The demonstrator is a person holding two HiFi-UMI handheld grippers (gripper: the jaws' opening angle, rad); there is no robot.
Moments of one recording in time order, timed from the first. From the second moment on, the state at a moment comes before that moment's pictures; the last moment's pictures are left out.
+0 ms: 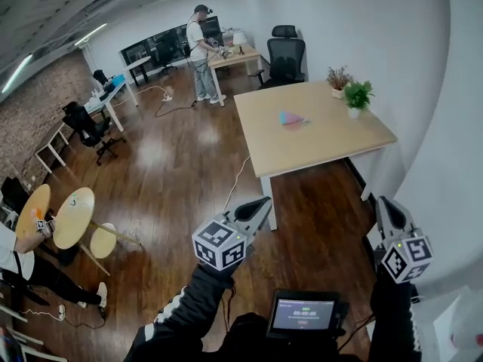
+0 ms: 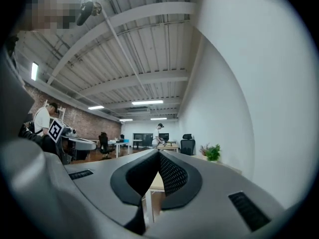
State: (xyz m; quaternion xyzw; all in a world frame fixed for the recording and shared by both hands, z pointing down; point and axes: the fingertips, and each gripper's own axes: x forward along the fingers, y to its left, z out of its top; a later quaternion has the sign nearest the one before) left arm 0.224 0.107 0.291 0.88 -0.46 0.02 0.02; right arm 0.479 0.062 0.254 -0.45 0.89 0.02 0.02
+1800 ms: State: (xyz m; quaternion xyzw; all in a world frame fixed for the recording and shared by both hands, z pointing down) left arm -0.620 -1.246 0.337 0.95 -0.32 0.03 0.01; right arm -0.382 -1.204 0.325 -0.55 0.83 -0.02 0.02
